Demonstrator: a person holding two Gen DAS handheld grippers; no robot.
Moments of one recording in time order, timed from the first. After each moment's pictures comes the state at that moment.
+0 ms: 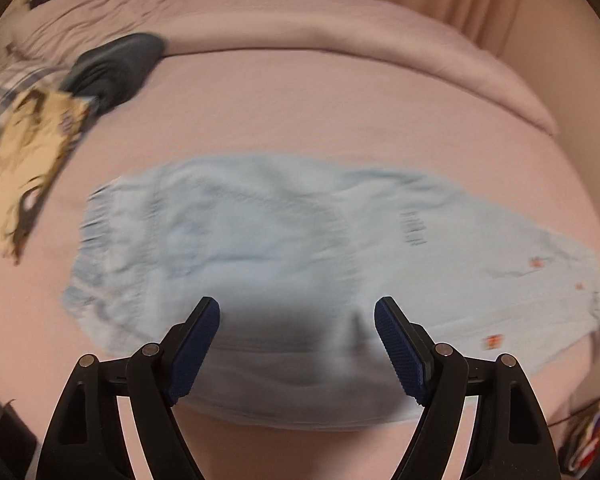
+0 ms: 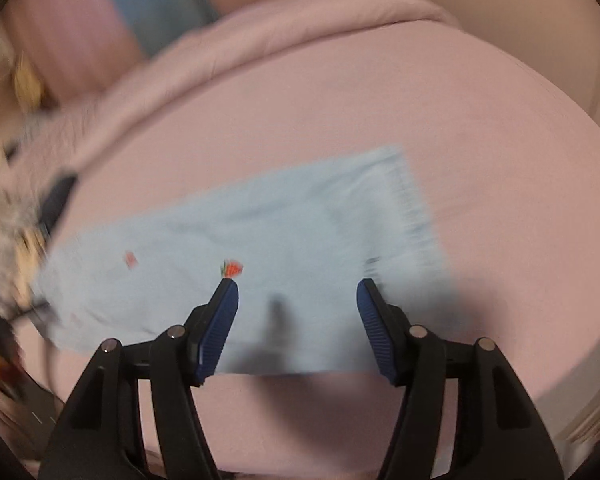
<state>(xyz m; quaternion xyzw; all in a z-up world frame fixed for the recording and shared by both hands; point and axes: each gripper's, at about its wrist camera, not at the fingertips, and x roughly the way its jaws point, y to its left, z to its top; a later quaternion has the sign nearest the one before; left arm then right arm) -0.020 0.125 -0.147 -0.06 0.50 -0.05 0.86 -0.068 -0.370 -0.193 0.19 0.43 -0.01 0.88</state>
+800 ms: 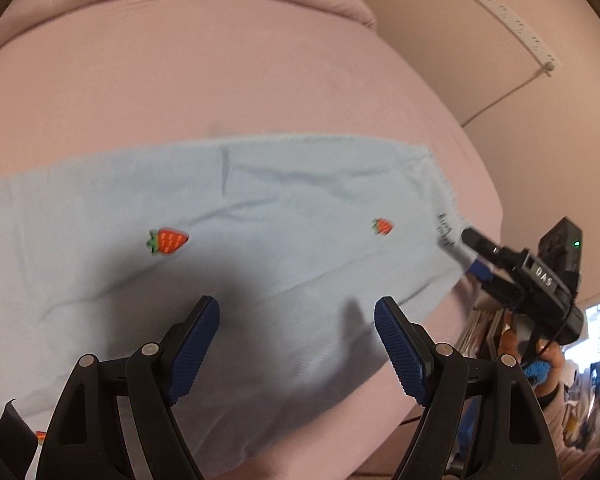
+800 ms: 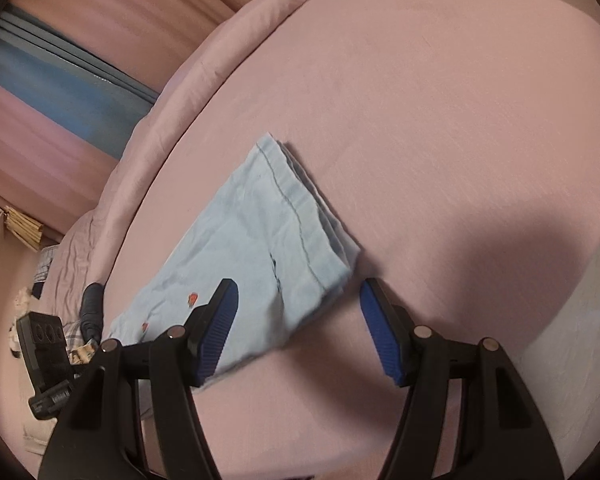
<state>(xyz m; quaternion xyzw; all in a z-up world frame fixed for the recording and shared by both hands) 0.006 -0.144 -0.177 -0.04 0.57 -0.34 0.75 -0.120 -0.412 -0.231 0.39 0.38 -0.07 0.84</state>
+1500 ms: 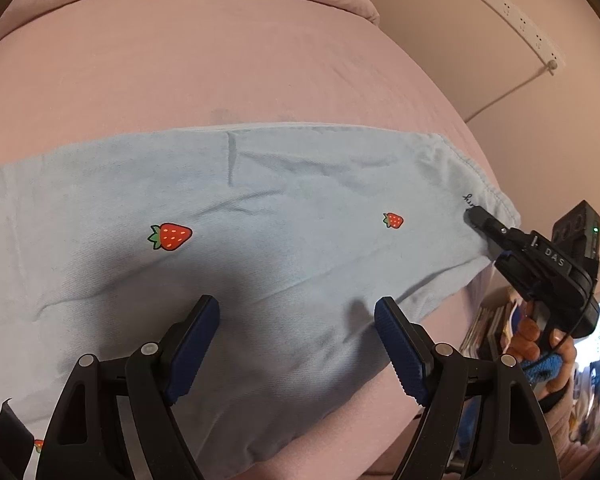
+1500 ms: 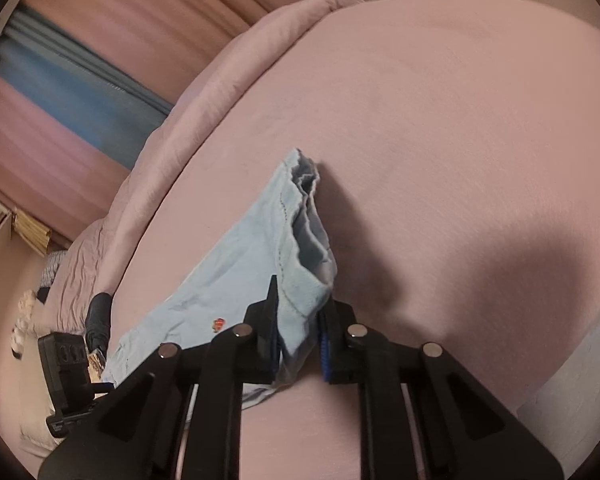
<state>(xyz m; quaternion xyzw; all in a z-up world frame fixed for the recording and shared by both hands) 0.009 -0.143 -0.188 -0.04 0.57 -0.34 0.74 -0.109 -0.417 -0.218 0.38 0.35 -0.06 0.86</state>
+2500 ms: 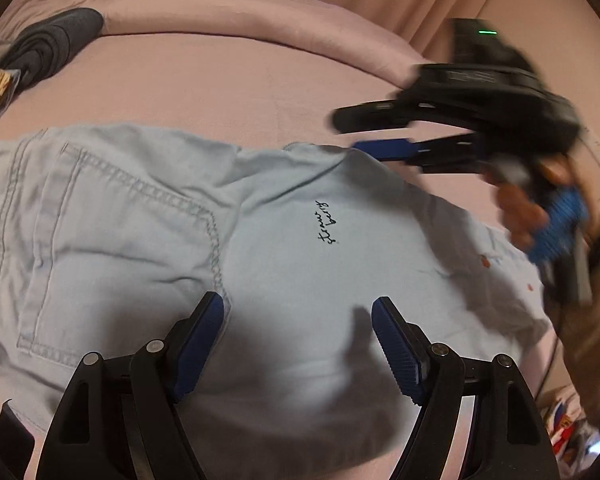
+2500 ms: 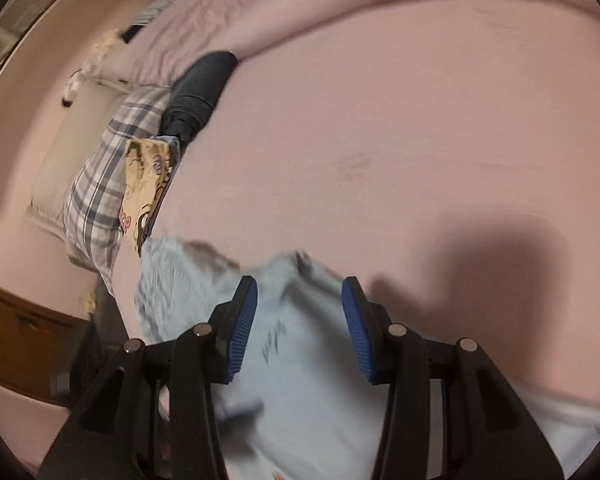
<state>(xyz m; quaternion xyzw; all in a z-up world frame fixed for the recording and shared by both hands) -0.004 0.110 -0.192 -0.13 0.47 -0.15 0.86 0.168 -0.096 -0.227 0.16 0.58 0.32 0.73</state>
